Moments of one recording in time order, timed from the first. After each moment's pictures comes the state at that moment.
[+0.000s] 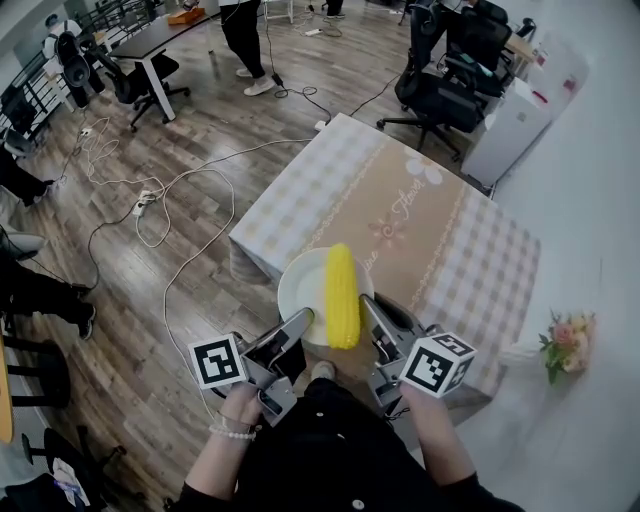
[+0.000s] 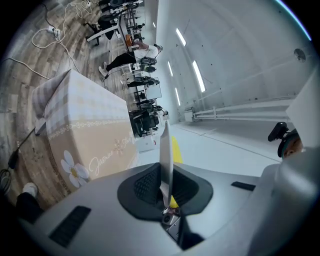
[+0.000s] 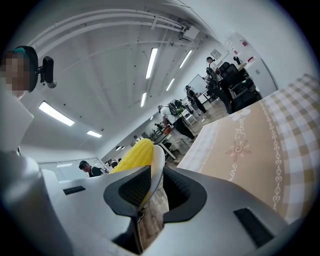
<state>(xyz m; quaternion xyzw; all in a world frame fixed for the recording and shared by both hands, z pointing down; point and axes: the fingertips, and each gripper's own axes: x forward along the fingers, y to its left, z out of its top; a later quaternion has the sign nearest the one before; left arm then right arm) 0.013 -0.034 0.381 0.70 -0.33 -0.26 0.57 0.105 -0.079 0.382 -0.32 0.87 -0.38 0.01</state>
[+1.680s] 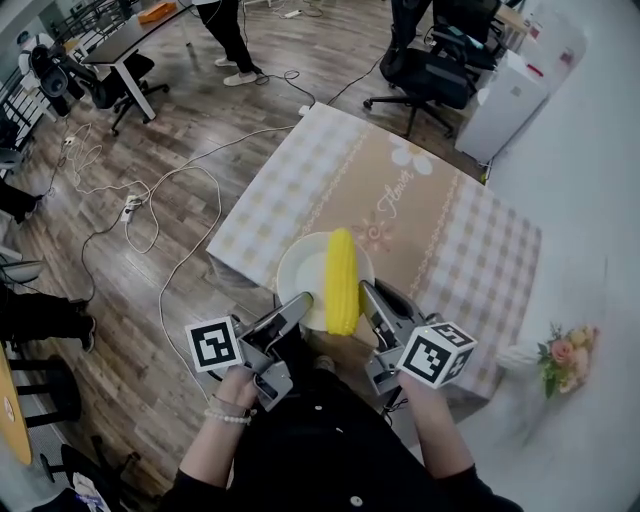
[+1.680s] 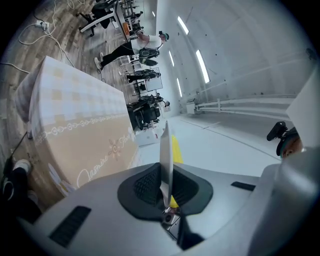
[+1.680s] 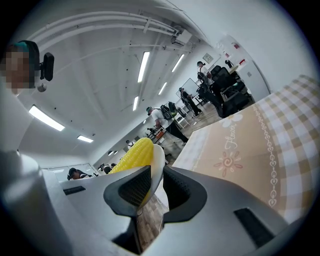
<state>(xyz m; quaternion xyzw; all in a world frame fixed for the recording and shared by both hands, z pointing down) 0.042 -0.125 0.396 0.72 -0.30 -0.22 0.59 0.140 -0.160 0.400 -0.36 0.85 -0.39 0.02</state>
